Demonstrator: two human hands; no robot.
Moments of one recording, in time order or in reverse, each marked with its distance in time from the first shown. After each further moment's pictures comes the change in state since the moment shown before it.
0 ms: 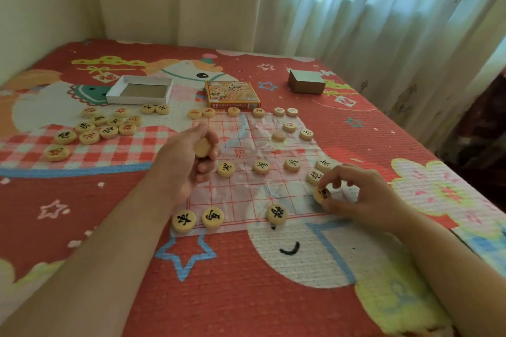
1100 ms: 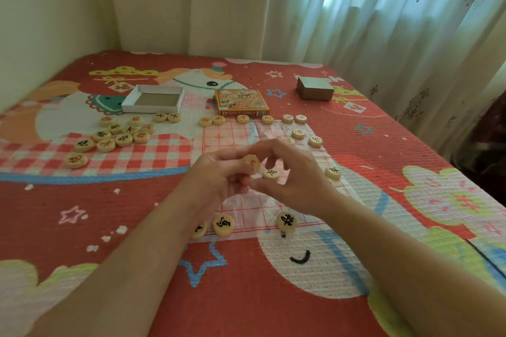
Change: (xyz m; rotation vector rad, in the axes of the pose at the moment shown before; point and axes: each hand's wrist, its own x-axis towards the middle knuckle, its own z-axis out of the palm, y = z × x) left_hand -0.012 -0.005 0.017 0.052 -0.117 -0.014; right_hand 0.069 -0.060 0.062 0.091 0.140 -0.255
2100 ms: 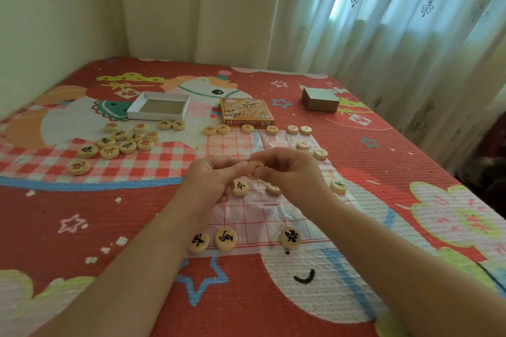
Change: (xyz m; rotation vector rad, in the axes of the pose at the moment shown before) left_hand 0.010 -0.002 -0.011 0.162 0.218 0.055; right_hand 0.024 -0.009 0.006 0.438 0.061 0.465
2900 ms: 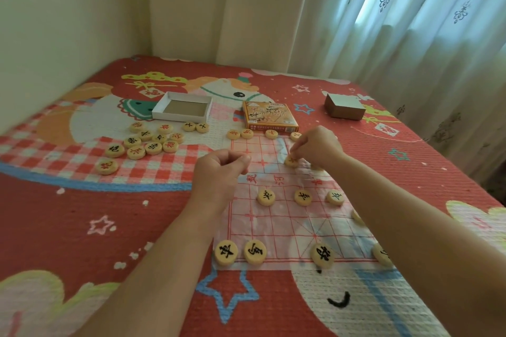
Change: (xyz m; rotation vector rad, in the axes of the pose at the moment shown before) left_hand 0.020 -0.001 -0.019 0.062 0.270 0.090; right_hand 0.115 0.035 -0.017 -0.762 0.064 0.319
